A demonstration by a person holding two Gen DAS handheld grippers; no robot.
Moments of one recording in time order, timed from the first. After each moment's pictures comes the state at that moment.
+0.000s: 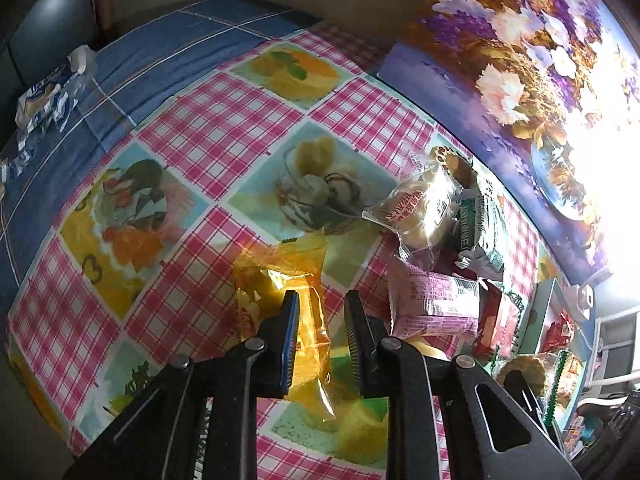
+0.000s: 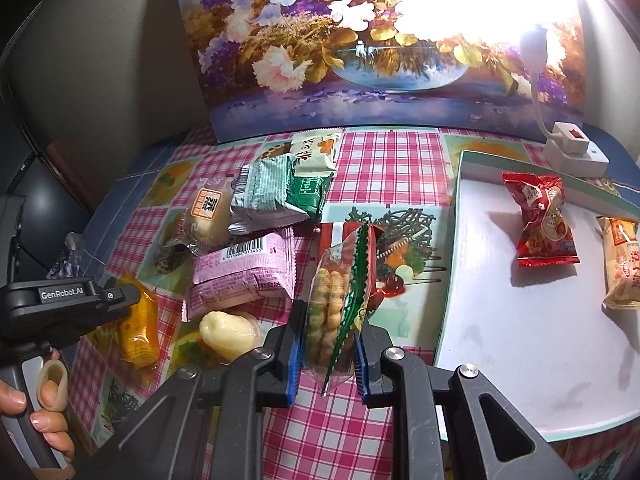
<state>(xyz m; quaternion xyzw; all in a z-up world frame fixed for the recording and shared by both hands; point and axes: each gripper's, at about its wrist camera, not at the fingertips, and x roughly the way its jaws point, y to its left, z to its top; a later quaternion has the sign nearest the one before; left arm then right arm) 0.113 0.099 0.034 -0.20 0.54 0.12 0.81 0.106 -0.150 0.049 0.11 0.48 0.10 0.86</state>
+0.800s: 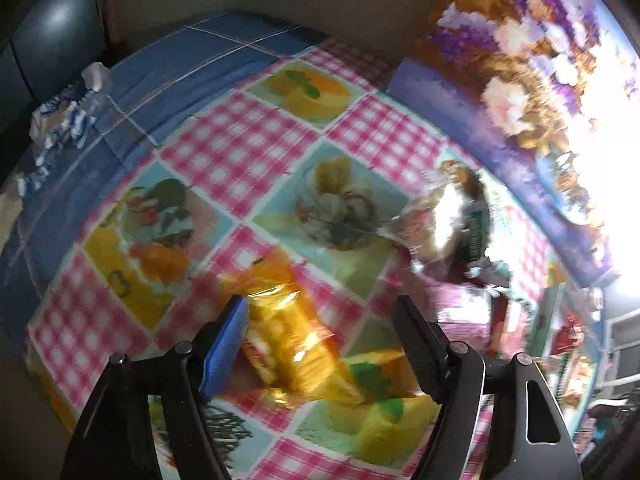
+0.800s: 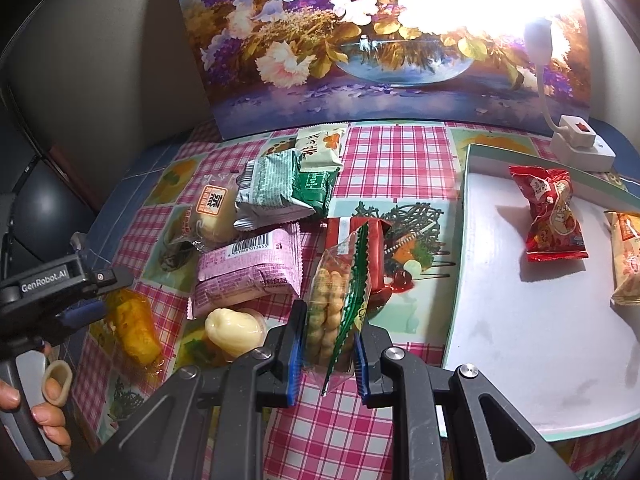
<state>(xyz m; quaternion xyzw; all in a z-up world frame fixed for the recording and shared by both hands) 0.107 0.110 0.044 -0.18 0.54 0.14 0.81 0.108 -0.149 0.046 0.12 0.48 0.11 0.86</state>
